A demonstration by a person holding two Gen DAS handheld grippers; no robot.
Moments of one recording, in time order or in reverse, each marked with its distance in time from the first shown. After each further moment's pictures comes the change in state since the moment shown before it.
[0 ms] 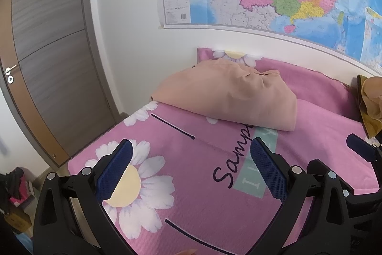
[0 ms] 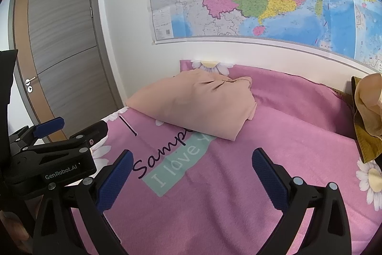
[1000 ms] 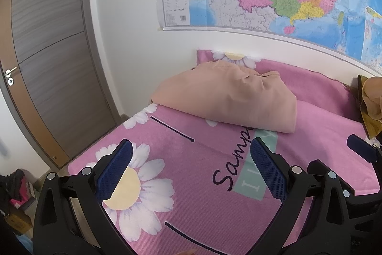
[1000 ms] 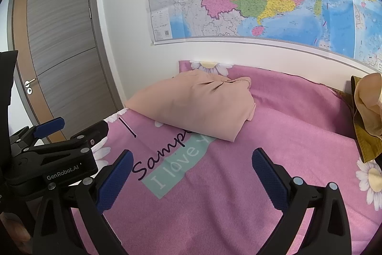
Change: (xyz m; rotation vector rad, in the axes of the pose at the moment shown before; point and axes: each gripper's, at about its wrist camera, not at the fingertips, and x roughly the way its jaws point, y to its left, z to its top) left arm 0.002 0.000 0.004 0.010 -0.008 -0.001; right arm 0.000 -0.003 0.003 0.010 0.001 0.001
